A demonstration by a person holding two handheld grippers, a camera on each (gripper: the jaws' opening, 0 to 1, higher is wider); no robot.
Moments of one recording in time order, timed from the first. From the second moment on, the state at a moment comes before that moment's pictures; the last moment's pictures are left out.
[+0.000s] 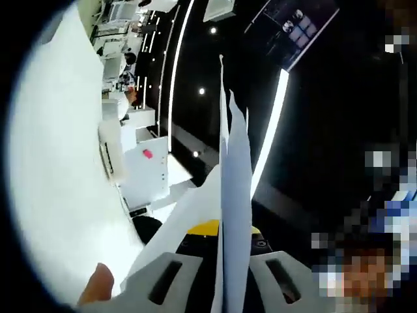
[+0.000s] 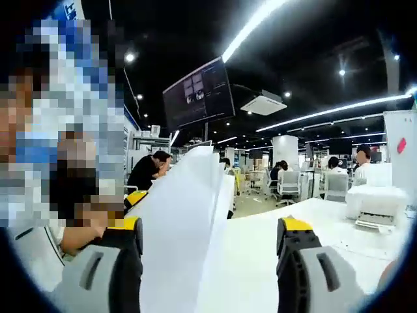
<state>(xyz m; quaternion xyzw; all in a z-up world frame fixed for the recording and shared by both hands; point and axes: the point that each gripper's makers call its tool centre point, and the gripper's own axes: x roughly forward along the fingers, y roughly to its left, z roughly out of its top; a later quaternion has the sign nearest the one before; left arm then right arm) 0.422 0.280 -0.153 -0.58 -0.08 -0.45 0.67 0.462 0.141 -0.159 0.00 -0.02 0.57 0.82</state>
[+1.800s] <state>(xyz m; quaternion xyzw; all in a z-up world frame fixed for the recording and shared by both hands) 0.451 0.219 -0.137 -0.18 -0.18 -0.58 0.77 0.460 0.139 -0.168 0.02 -0.03 0.62 0.79</state>
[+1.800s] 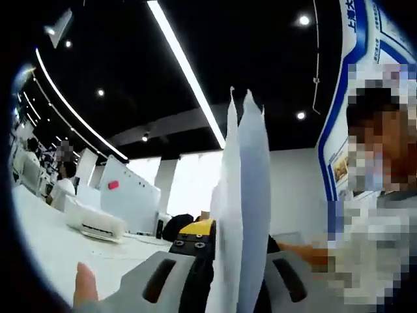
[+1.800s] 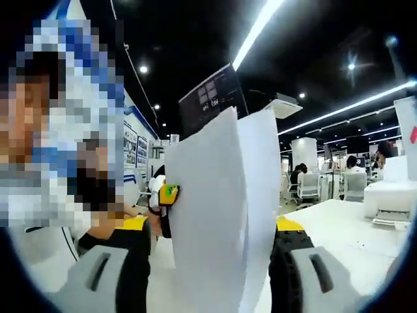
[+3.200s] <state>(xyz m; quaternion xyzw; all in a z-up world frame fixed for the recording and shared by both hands) 0.450 0.212 -0.152 -0.17 -0.13 -0.59 0.78 0.435 0.131 -0.157 0.06 -0.02 0.65 0.76</state>
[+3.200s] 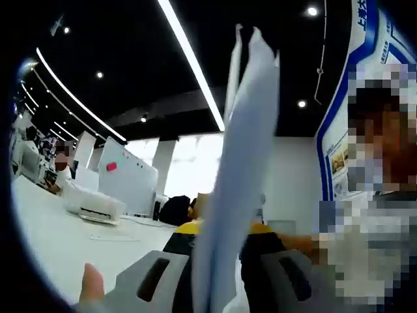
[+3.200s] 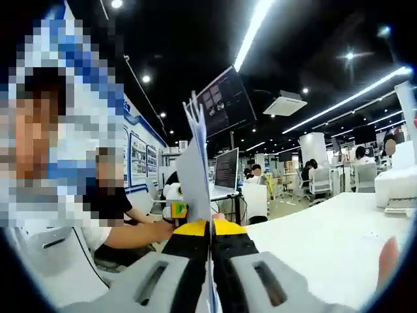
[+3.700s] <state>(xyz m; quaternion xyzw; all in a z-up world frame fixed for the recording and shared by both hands) 0.432 0.179 -0.152 -0.15 -0.10 -0.64 0.75 0.438 0.142 -0.171 0.04 -0.03 0.65 0.76</state>
